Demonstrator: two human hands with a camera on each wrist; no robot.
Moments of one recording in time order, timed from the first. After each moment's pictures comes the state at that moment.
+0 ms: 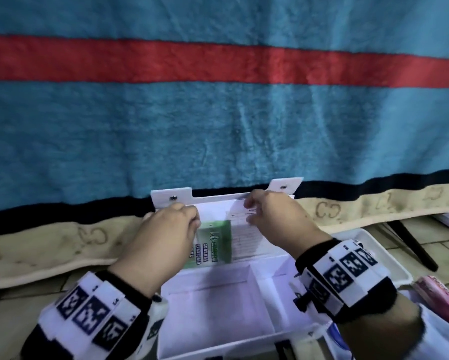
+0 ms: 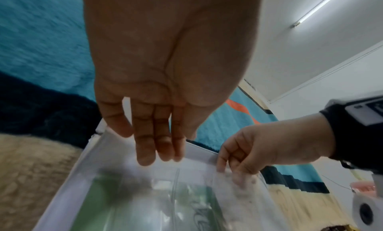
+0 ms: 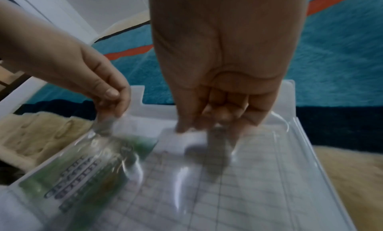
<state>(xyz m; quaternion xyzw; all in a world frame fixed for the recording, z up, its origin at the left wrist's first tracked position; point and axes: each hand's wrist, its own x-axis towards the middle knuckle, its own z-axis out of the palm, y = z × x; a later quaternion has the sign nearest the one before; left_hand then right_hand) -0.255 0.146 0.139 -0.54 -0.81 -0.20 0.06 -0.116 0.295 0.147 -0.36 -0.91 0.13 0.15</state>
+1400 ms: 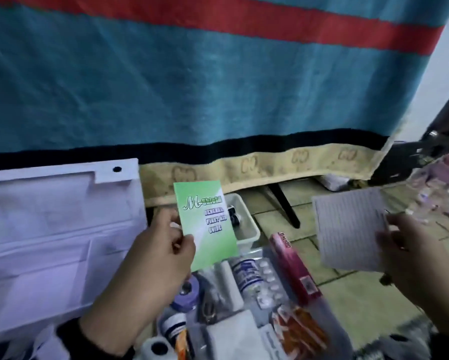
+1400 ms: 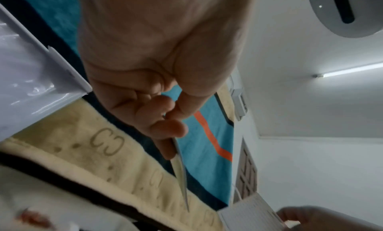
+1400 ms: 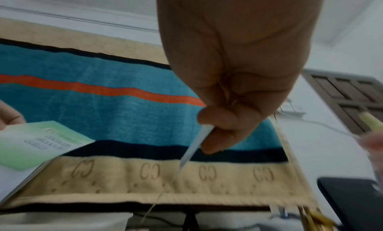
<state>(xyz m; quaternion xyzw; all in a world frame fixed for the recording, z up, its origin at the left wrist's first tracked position) -0.003 0.237 0.111 -0.44 -0.73 -0.46 -0.24 0.278 0.381 0.114 -0.62 -0.70 0.17 0.31</state>
